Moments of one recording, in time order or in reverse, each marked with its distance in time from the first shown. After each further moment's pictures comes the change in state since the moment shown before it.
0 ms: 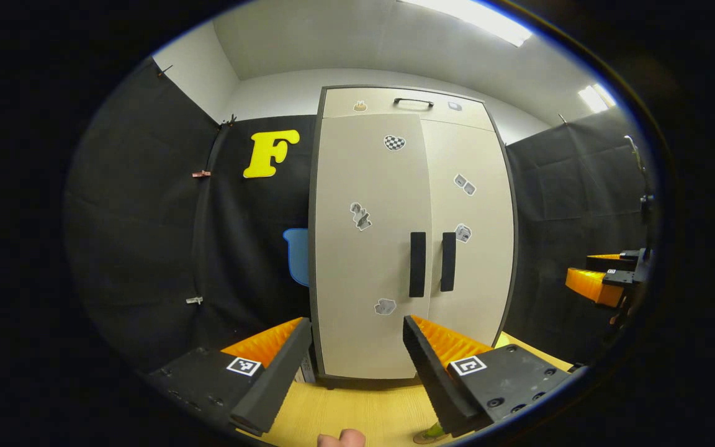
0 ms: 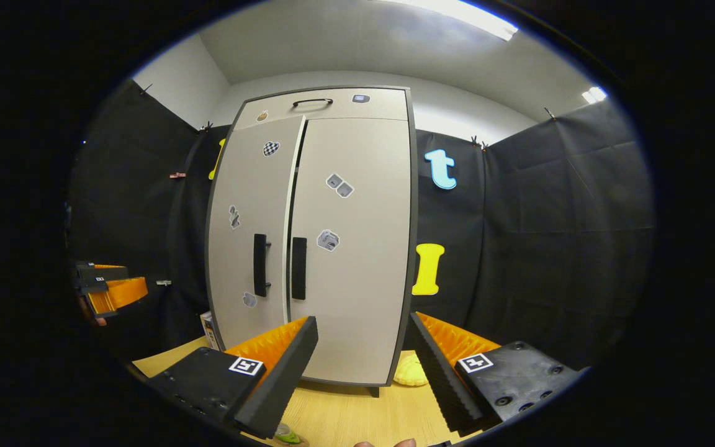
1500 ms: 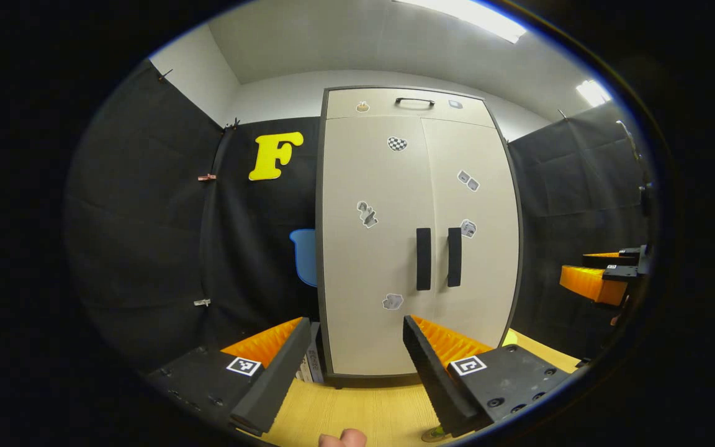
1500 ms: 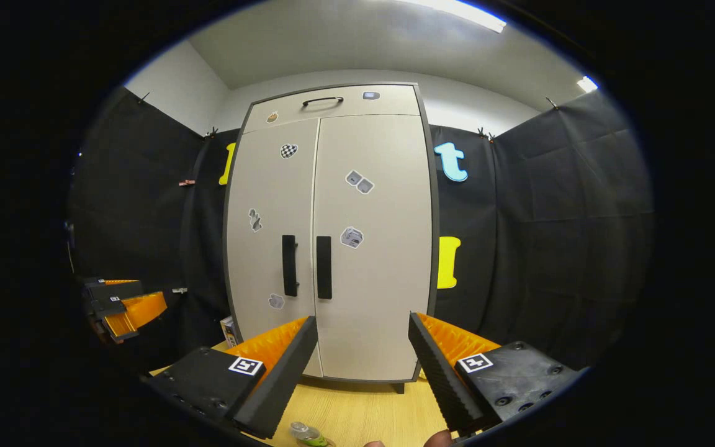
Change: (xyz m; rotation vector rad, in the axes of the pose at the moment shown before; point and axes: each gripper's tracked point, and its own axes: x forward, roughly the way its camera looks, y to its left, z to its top) left arm -0.006 0.006 -0.009 0.032 -0.006 0.022; right arm -0.001 0.040 -0.004 0.069 0.025 0.060
